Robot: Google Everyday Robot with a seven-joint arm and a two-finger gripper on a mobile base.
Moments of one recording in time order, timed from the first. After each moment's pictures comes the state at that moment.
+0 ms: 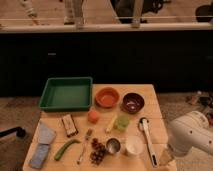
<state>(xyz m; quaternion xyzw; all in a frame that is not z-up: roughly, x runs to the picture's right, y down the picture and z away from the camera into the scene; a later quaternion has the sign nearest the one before) 0.321 0.331 0.674 -0.28 -0.30 -0.74 0.53</state>
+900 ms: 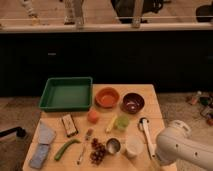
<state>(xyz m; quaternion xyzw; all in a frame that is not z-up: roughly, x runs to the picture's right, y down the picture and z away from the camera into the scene) 0.269 0.358 0.684 -0.25 -0.29 -0.79 0.49</state>
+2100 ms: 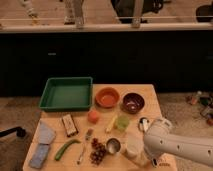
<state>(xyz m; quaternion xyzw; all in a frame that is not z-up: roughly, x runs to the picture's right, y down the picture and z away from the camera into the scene) 0.236 0.349 0.732 -0.25 -0.27 -0.79 0.49</state>
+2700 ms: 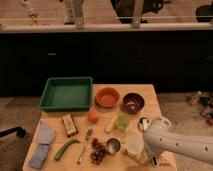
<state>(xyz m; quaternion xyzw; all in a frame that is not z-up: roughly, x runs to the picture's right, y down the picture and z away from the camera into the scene) 0.244 0.351 0.747 -0.25 -0.28 -0.78 0.50</state>
